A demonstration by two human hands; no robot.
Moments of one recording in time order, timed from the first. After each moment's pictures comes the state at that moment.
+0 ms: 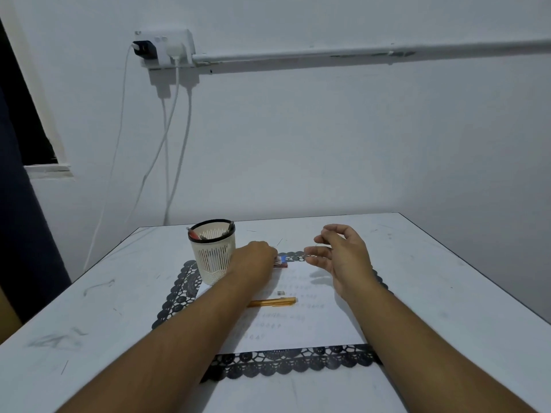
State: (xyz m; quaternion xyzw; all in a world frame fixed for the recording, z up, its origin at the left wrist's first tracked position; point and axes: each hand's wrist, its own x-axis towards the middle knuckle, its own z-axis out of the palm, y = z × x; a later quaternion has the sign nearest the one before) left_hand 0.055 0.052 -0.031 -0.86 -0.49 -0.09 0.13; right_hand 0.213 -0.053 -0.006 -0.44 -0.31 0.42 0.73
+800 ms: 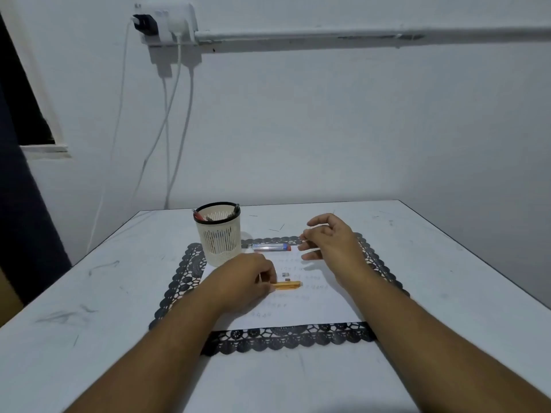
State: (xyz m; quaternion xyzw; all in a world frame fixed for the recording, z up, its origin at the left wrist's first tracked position) left_hand -0.005 -0.018 -0.032 -0.90 -0.40 -0.13 -0.10; right_hand 0.203 -0.055 -0.025 -0.51 -0.44 0.36 0.65
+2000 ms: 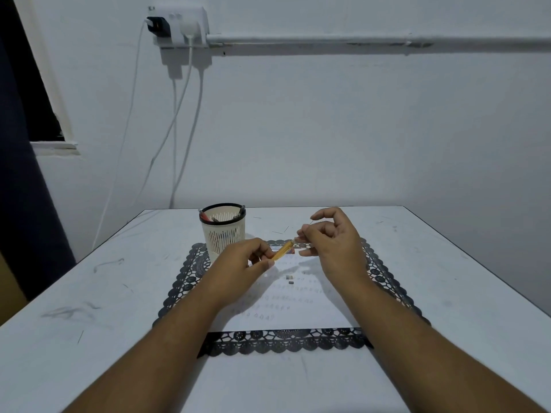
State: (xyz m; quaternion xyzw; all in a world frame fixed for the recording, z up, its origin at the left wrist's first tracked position) left_hand -0.018 -0.014 -0.033 -0.82 -0.39 -0.35 -0.24; right_hand 0.181 -0.066 -0.016 -0.44 -0.49 0.29 0.69
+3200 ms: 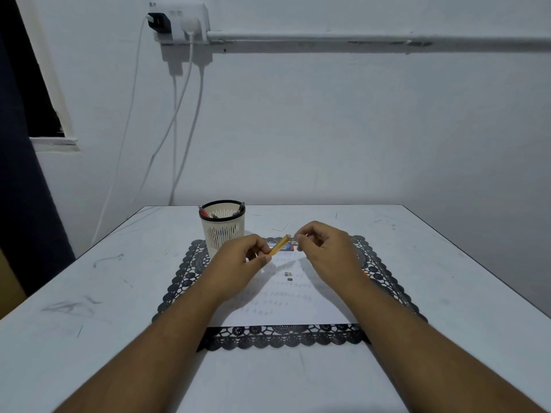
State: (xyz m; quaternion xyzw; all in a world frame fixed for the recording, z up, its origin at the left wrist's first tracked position) left_hand -0.018 -0.012 -0.036 -0.80 -0.40 -0.37 -0.25; right_hand 0.195 -0.051 -0.036 -0.58 -0.60 0.12 0.53
